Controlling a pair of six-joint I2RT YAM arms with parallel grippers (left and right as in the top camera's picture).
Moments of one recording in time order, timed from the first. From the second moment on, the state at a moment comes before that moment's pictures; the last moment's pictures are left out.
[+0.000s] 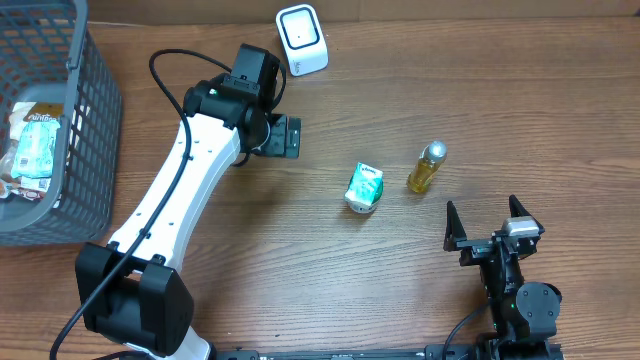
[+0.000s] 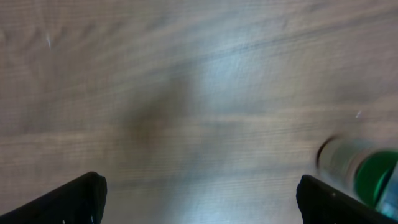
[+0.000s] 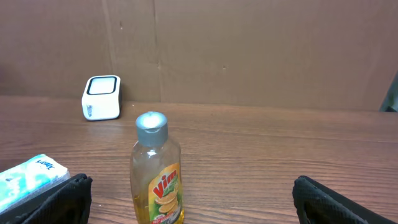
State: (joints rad) left arm -0.33 1.77 1.58 -1.04 -0.04 -0.25; right arm 0.05 0.01 0.02 -0.03 -0.04 -0.01
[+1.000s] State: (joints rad) left arm 0.32 1.71 2.41 -1.10 -0.34 0.06; right arm 0.05 0.01 0.02 -0.03 -0.04 -0.01
